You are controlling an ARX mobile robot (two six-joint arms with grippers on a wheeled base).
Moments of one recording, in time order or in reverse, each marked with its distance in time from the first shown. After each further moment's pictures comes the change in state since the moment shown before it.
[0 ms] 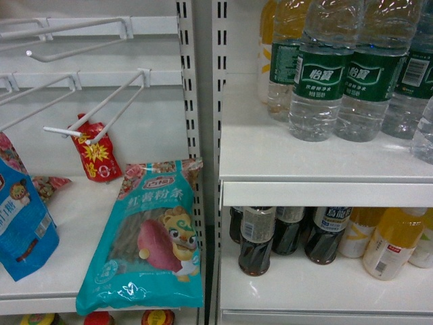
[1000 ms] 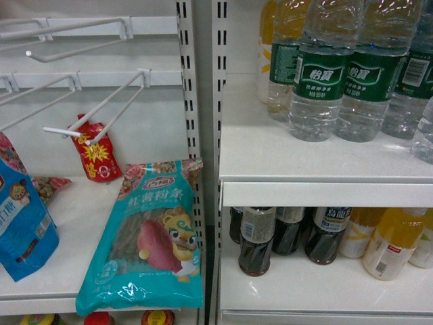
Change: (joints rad) left arm 0.000 0.000 0.000 0.000 0.000 0.000; right arm 0.000 -0.310 -0.196 -0.120 0.000 -0.004
